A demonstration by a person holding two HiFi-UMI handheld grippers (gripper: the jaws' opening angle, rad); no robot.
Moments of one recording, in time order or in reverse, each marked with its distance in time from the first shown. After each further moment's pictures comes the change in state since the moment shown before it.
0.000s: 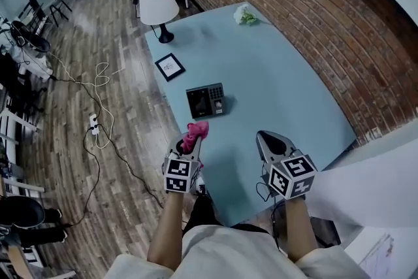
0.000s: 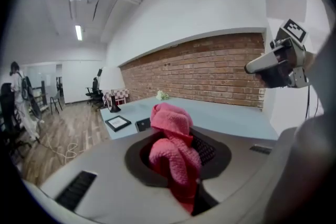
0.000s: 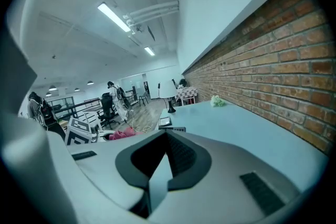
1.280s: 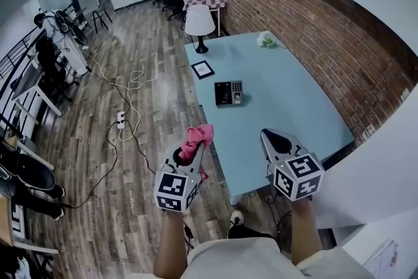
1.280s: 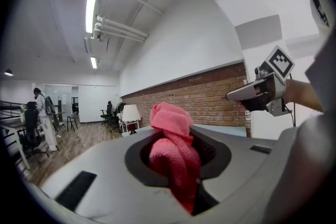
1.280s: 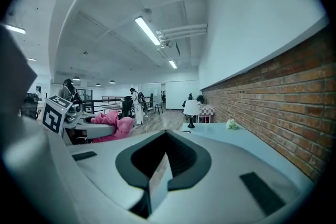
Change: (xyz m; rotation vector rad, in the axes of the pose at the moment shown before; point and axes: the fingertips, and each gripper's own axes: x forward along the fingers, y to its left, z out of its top) left arm -0.285 -0.109 0.078 0.054 -0.230 0.160; right arm -0.184 0.138 0.017 -0.213 -0.144 0.148
